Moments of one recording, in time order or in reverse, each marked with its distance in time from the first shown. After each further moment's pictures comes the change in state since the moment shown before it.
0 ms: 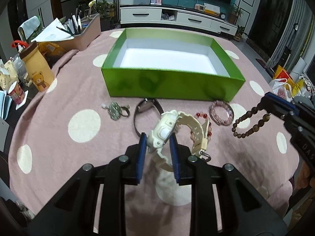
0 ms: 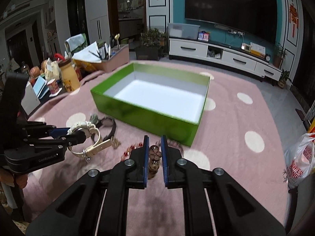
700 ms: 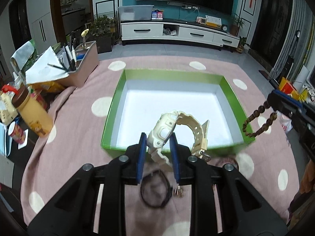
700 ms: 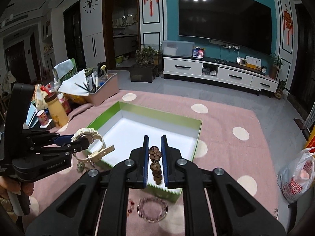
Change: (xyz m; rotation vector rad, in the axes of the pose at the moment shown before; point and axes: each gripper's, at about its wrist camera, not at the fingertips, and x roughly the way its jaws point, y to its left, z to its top) left arm 0.021 0.005 0.108 0.013 -0.095 0.021; right arm 0.030 -0.033 0.085 0.026 -0.112 -0.021
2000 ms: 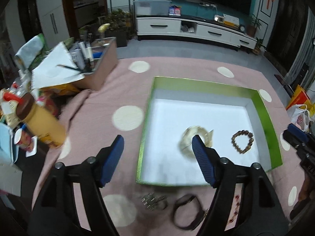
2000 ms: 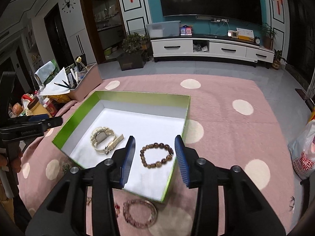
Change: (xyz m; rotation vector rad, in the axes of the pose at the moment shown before) left arm 0.028 0.054 0.030 -0.060 0.037 0.099; right arm 0.044 -0.050 -0.021 0.161 0.110 0.000
